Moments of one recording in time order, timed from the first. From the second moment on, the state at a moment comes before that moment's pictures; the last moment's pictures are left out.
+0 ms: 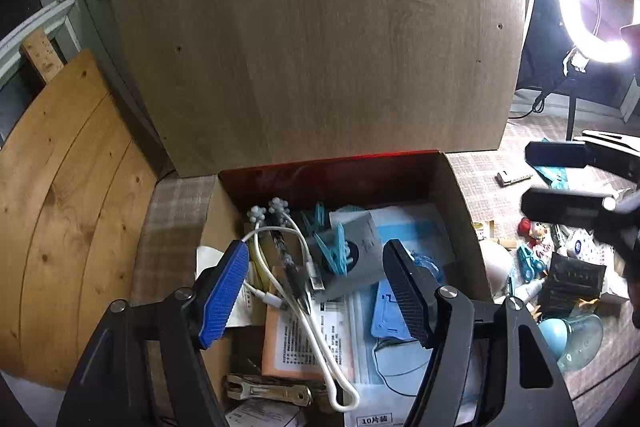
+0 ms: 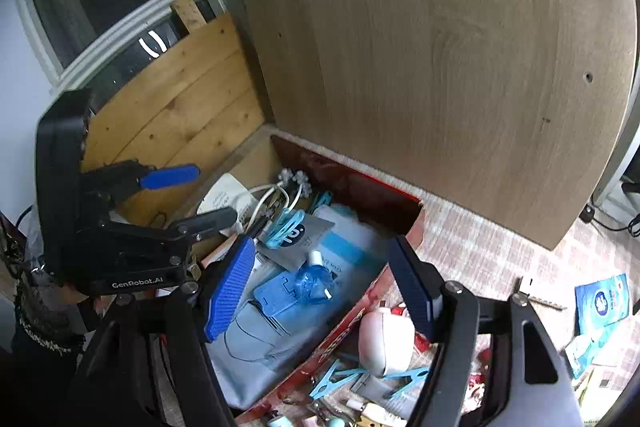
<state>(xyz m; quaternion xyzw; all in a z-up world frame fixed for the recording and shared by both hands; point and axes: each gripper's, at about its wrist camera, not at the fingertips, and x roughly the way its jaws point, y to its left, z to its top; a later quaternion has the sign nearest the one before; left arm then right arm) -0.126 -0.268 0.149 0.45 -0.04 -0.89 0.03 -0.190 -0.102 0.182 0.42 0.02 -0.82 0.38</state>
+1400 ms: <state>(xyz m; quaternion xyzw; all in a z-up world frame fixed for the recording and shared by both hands) -0.229 -0.007 0.111 0.50 -0.25 -0.78 -0.27 -0.232 0.211 0.125 0.54 -0.01 -0.82 0.18</state>
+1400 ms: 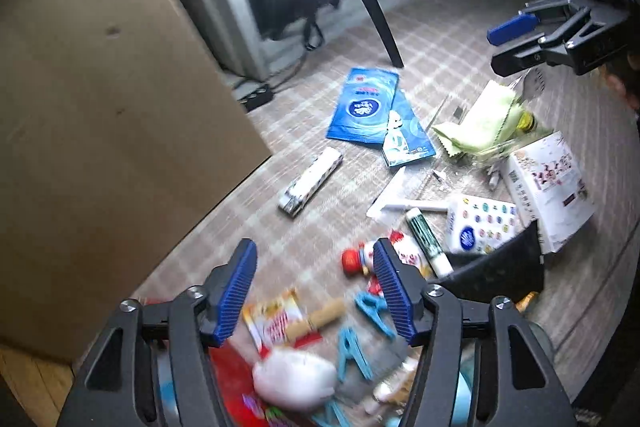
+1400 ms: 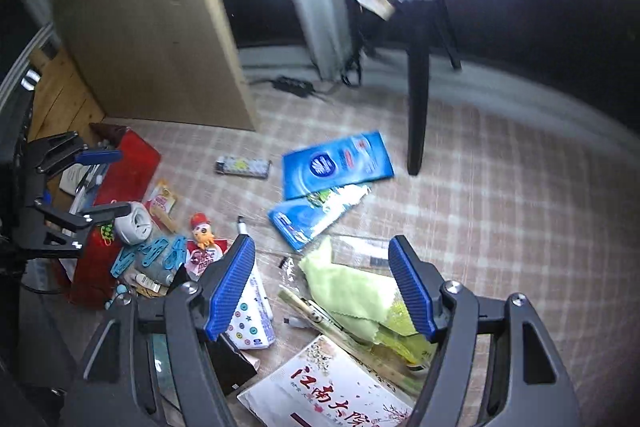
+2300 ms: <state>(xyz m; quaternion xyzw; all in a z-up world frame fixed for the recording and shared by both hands) -0.306 0.063 0.014 0.54 -0.32 -0.71 -0.33 -0.248 0.250 0.049 0.61 -0.07 -0.75 0.23</state>
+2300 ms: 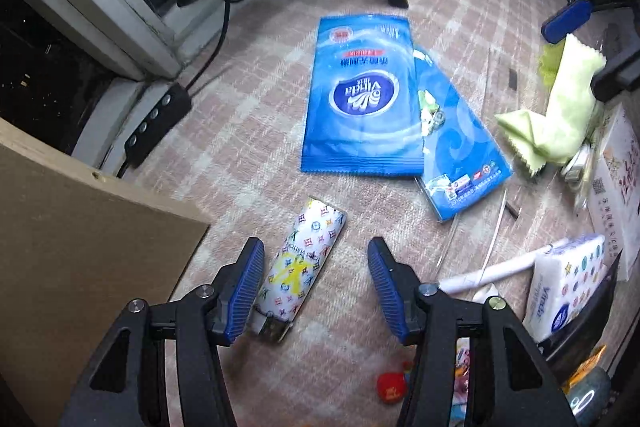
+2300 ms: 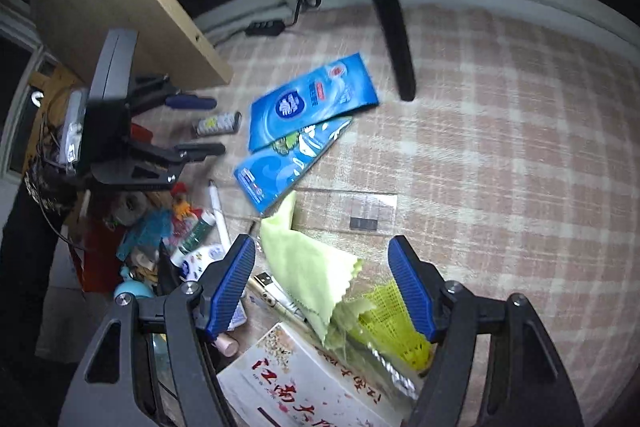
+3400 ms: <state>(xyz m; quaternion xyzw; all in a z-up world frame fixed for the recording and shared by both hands) -0.247 0.004 0.092 0.53 -0.19 -0.77 -0.31 -0.202 0.248 0.150 0.49 -0.10 -0.83 0.25</state>
